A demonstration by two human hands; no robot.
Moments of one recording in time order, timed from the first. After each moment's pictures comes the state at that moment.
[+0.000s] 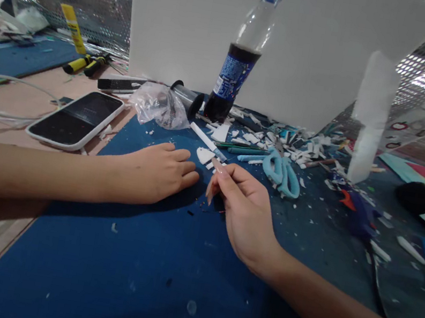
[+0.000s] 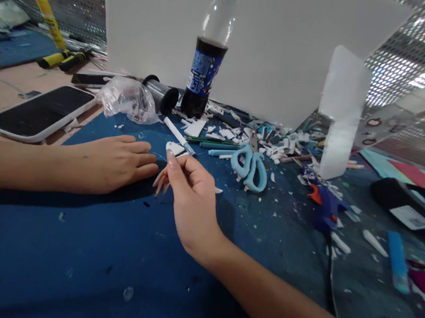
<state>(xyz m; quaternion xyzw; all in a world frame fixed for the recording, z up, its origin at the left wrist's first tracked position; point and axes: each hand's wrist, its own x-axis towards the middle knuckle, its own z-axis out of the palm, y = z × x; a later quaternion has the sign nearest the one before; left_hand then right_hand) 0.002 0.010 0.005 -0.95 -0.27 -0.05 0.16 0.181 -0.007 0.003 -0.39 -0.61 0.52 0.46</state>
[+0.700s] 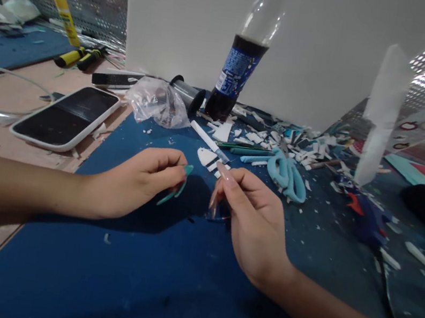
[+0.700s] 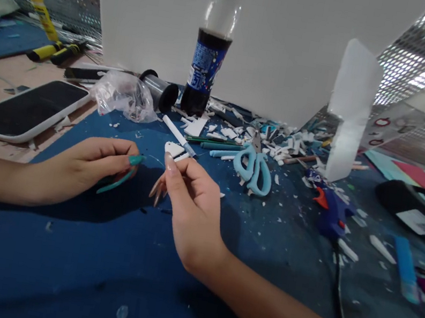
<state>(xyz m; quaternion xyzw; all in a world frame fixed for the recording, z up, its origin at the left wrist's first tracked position) 0.006 -0.007 0.016 -0.67 -0.48 -0.33 -0.47 0.182 -0.008 0.004 -0.37 -0.59 0.53 0.48</state>
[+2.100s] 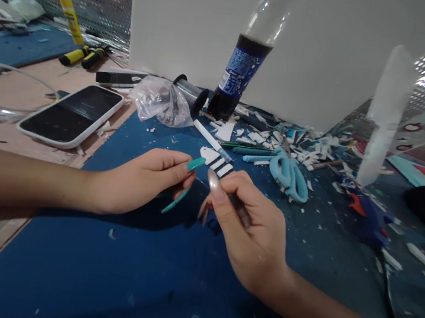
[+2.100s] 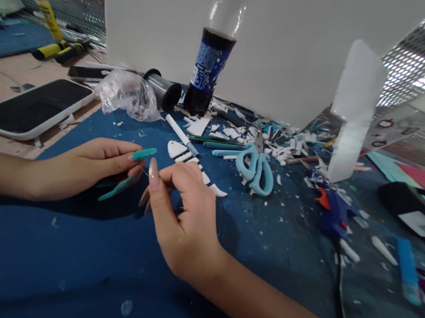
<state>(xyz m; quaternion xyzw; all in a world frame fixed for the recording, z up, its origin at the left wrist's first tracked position) 0.007 -0.007 0.016 -0.62 -0.42 -0.33 -0.58 0.182 -0.018 0.010 -0.37 -0.78 0.29 0.41</state>
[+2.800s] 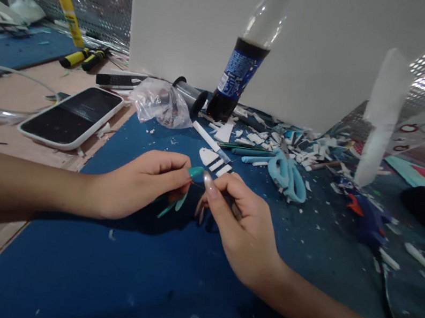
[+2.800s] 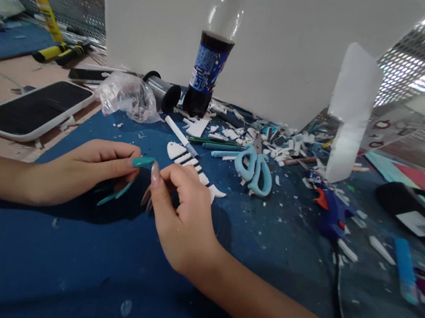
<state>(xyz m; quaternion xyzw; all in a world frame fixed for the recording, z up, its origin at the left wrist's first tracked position) 0.003 -0.011 0.016 -0.68 -0.44 -0.31 -0.50 0.181 -0.016 0.008 -0.42 -0.77 0.33 0.36</state>
